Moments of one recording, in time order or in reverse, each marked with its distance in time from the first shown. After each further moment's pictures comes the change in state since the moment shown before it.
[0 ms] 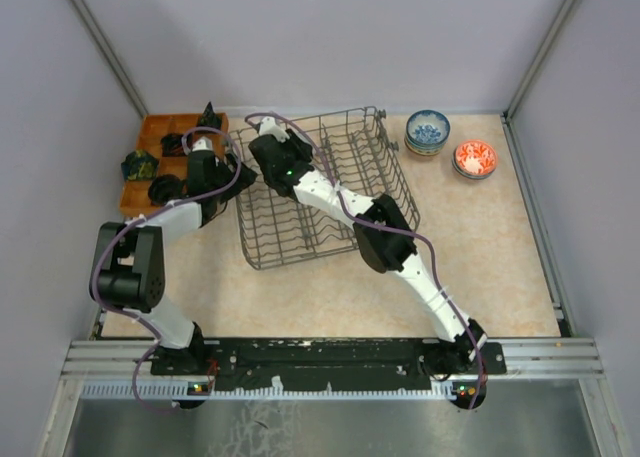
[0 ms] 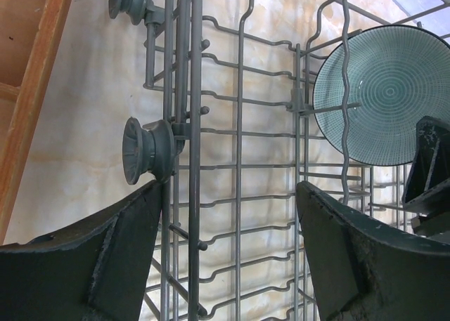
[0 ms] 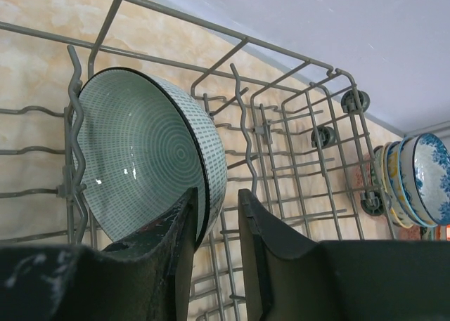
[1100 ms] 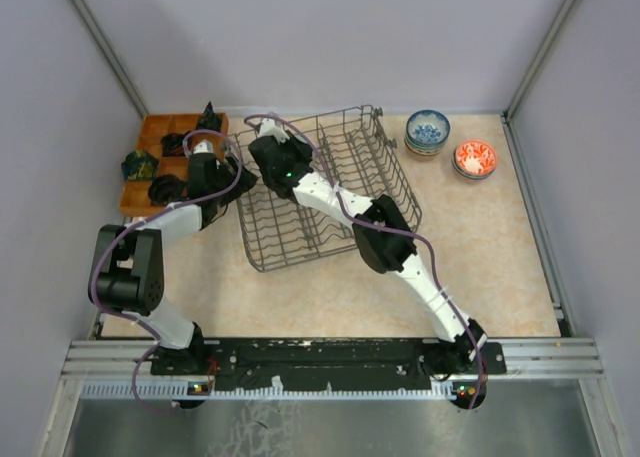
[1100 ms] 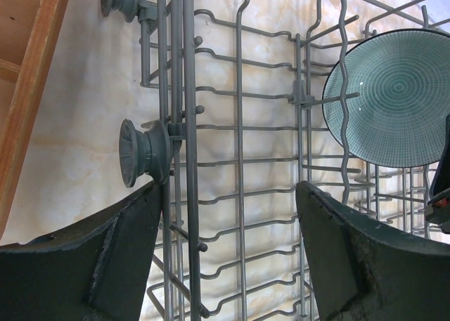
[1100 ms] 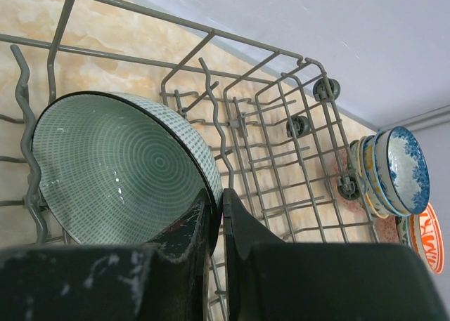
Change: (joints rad) left arm -0.009 -0.024 -0.027 -0.014 -0.007 0.000; right arm 0.005 0.000 -0.021 0.041 0.071 -0.050
